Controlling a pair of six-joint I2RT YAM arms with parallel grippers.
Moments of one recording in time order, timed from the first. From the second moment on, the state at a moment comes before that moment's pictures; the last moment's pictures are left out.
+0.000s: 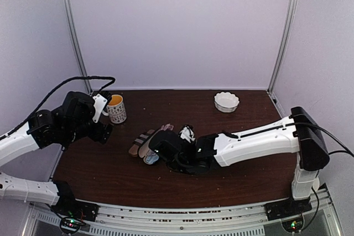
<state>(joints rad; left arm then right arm) -0.83 0.93 0.90 -0.68 -0.61 0.04 1.31 1.91 1.39 -0.21 0.64 1.70</state>
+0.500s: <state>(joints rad) -0.81 0.94 0.90 -0.68 -0.61 0.04 1.24 2.06 1.42 -0.09 0.57 1.76</state>
